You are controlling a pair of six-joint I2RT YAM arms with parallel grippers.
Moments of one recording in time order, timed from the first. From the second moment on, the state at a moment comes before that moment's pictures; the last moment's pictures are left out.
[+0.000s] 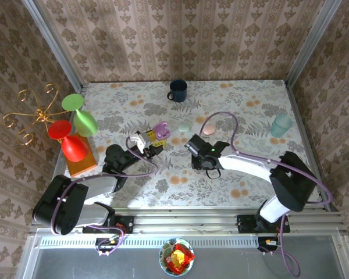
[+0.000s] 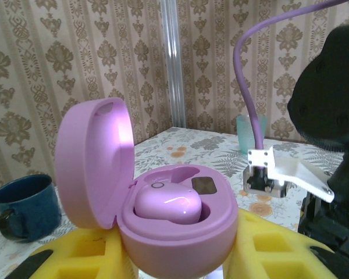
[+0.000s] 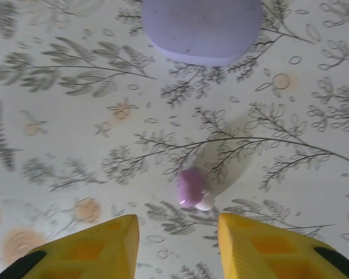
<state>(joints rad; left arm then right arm) -0.48 1.29 0.28 1.16 0.57 0.02 0.82 1.60 1.00 -0.65 0.25 0.78</state>
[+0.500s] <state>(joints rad) -0.40 1.25 0.25 1.13 0.53 0.01 0.96 1.98 1.34 -1.00 0.56 0.73</state>
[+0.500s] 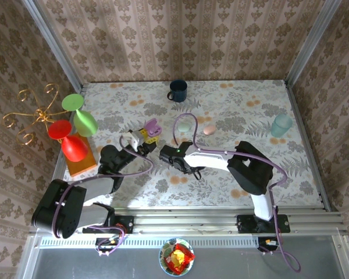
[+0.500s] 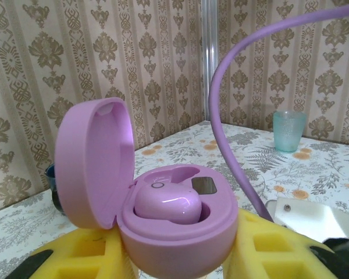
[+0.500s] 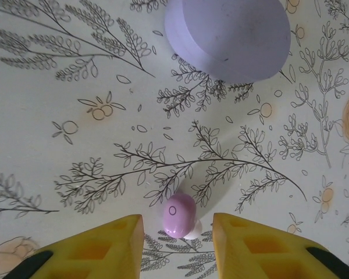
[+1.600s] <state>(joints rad) -0.39 1.28 0.25 1.14 0.54 -0.02 0.98 2.05 1.33 -1.05 0.65 0.71</state>
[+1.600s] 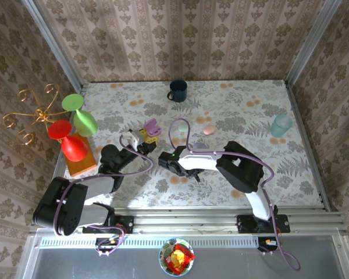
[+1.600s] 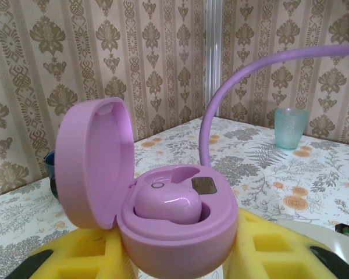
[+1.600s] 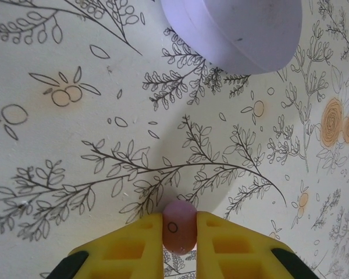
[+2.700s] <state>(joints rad) -0.54 1.36 0.27 1.16 0.83 0.02 0.57 0.99 0.73 -0.24 -0.37 0.43</state>
